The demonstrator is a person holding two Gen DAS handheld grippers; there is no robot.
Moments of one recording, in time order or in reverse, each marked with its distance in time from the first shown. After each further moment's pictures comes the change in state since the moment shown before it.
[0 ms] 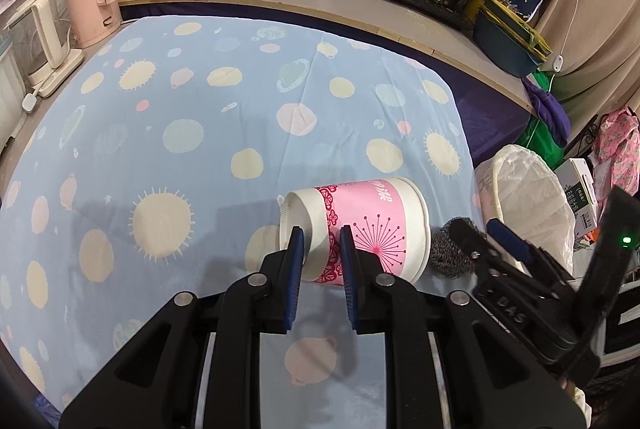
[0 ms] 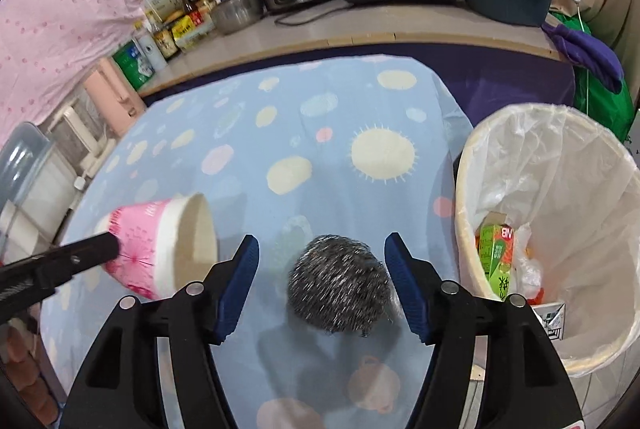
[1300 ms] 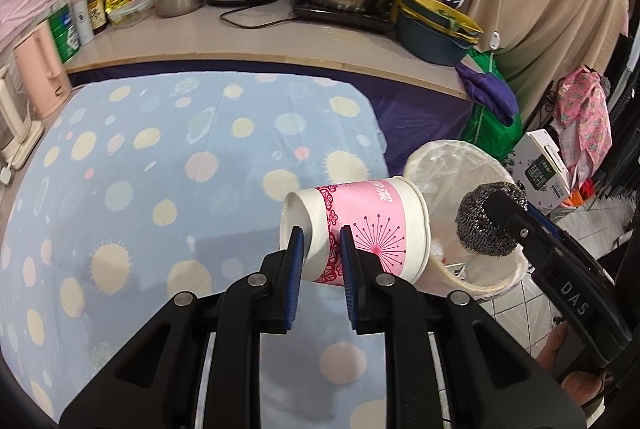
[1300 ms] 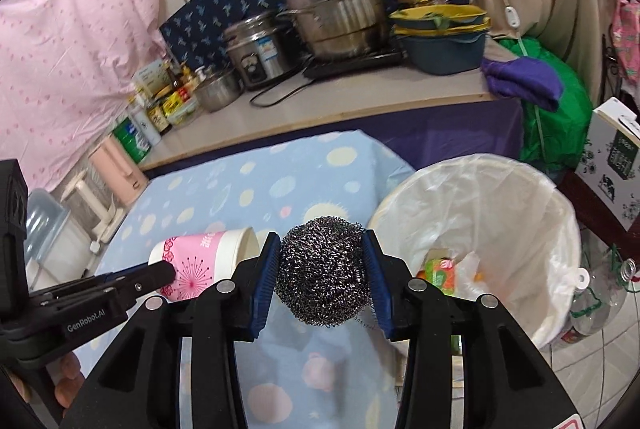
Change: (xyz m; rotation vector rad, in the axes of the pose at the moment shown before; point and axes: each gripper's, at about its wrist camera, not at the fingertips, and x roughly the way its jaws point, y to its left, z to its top) left arm -0.029 -0.096 0.009 0.196 -0.070 -0.095; right arm -0.125 -0.064 0.019 0.132 -0.249 -0.027
